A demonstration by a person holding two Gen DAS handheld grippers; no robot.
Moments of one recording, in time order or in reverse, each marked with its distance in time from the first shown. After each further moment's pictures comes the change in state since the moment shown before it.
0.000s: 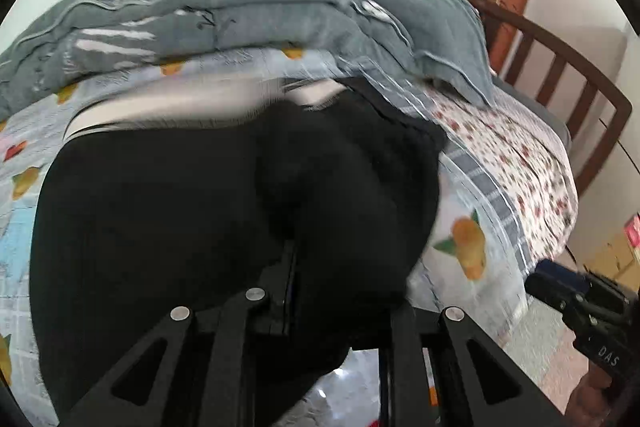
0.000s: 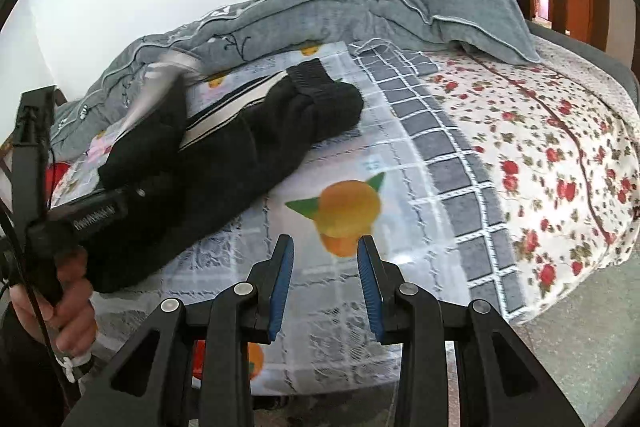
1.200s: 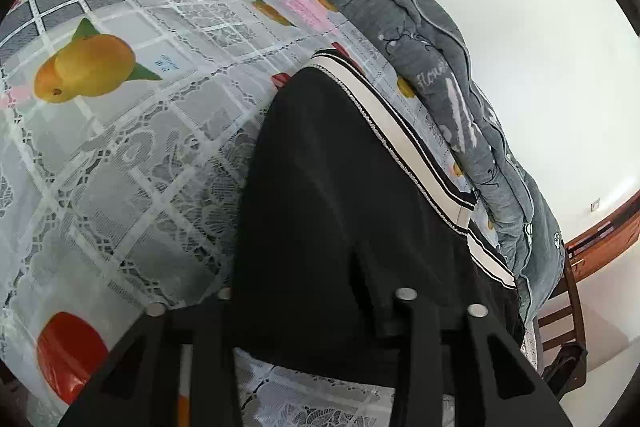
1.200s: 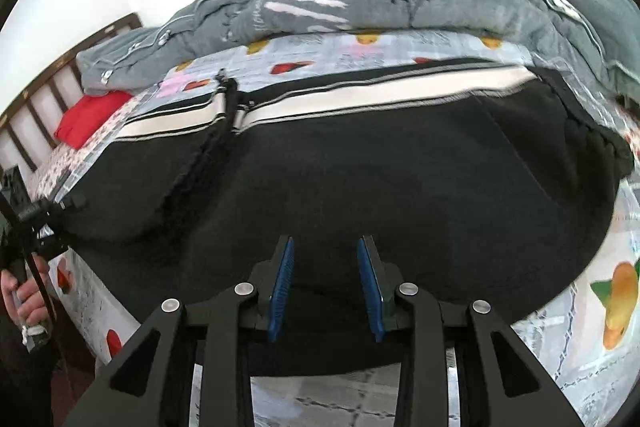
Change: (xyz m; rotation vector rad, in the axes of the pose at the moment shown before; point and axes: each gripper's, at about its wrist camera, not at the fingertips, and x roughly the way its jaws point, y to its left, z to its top) left arm -0.139 0.372 -0.165 -0.903 -0.239 0.066; right arm 0.108 0.175 0.011 -0.241 0.088 0.237
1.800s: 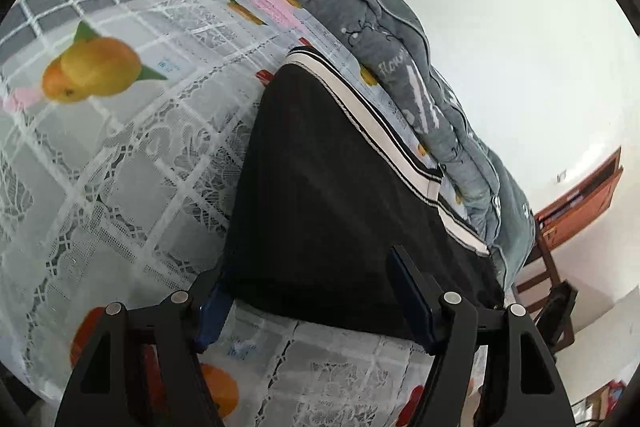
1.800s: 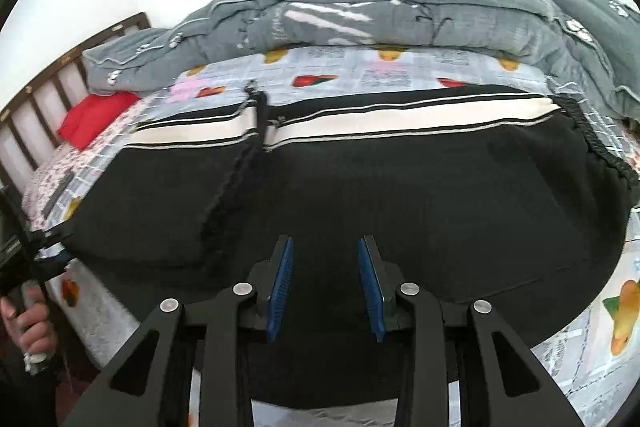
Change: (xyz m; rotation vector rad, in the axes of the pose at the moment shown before) left arm -0.018 0.022 -0.005 0.067 0.031 -0.151; right arm 0.004 0.041 0.014 -0.051 -0.043 -0.035
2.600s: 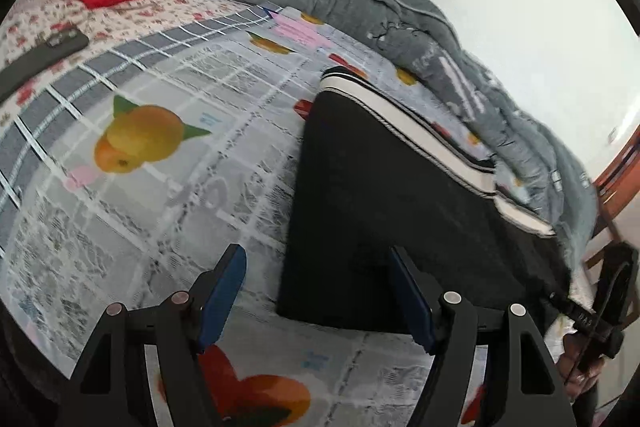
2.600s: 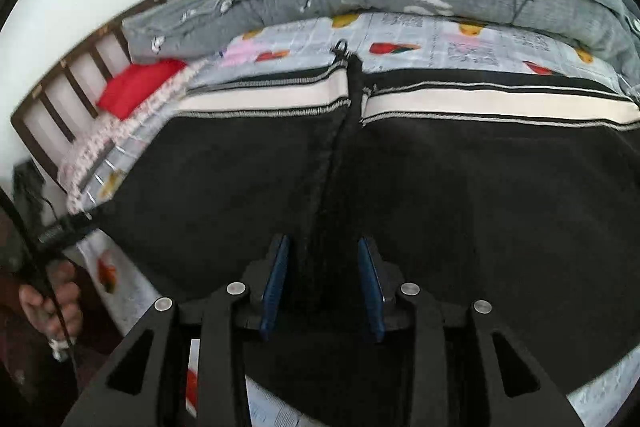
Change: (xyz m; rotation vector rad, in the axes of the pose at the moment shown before) left arm -0.017 -0.010 0.013 0.171 -0.035 0.242; right arm 0.012 0.058 0.003 -0.057 0.121 0.202
